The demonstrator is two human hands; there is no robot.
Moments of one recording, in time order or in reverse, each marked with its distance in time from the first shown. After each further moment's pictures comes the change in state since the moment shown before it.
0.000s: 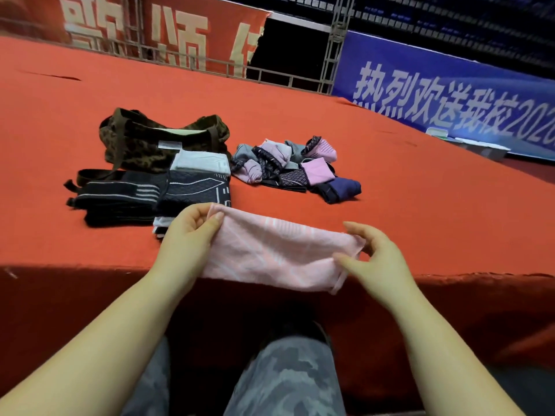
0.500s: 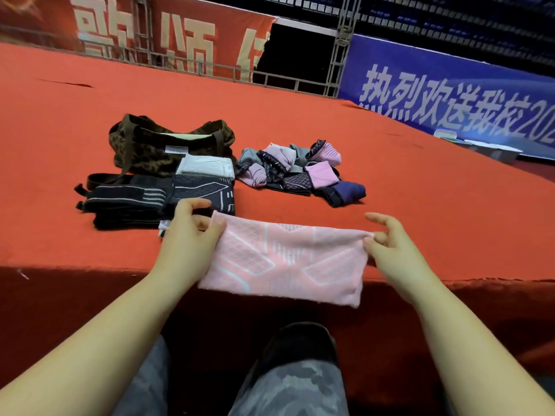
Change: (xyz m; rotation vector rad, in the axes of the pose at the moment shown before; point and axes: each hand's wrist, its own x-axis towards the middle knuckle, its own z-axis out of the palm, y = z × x) left_hand -0.004 0.014 -0.003 0.401 0.105 0.139; right_hand 0.021 0.004 -0.016 0.141 -0.029 0.150
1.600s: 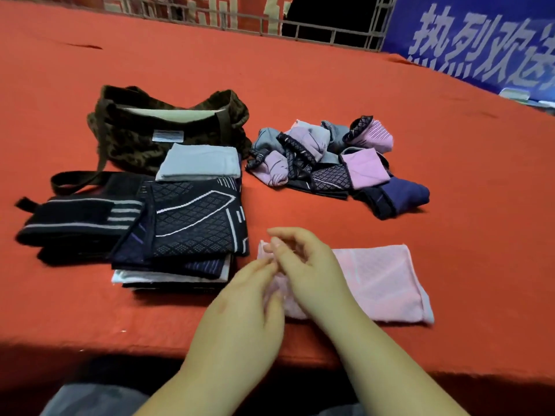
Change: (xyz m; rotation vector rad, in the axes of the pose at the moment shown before) left_hand 0.023 -0.018 0.077 0.362 -0.281 0.122; right_hand 0.085 -0.015 0.151 0.307 -0.309 -0.016
